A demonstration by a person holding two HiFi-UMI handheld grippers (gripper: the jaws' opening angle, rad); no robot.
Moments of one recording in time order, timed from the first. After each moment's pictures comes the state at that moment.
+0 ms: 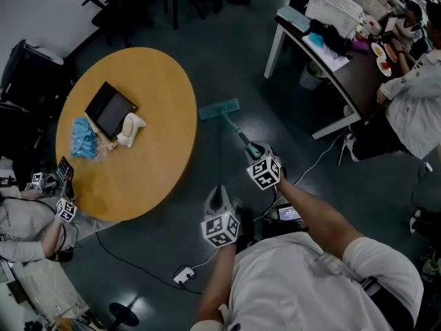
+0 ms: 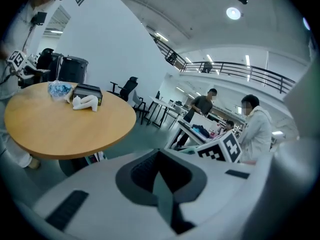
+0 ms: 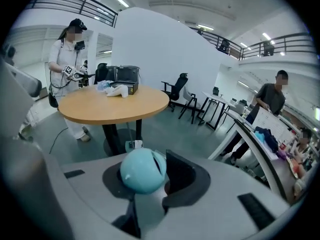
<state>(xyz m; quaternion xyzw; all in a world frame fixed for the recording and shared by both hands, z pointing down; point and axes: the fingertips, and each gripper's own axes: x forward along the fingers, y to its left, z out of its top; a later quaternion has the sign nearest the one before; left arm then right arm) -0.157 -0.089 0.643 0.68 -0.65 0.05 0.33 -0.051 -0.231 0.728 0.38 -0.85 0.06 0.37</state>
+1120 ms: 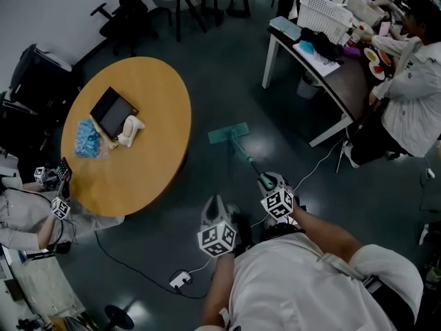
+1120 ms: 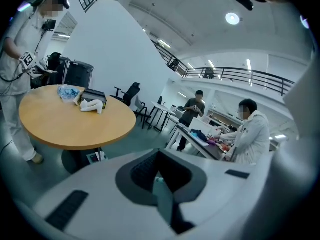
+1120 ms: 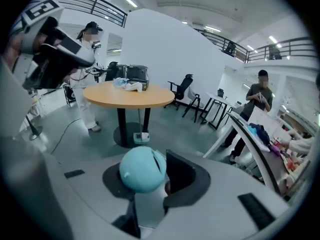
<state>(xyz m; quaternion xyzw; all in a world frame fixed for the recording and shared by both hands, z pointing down) -0.123 -0.038 0.611 0.66 -0.68 0.02 0.31 0.041 -0.105 0.724 0.35 -0.85 0.04 0.39</state>
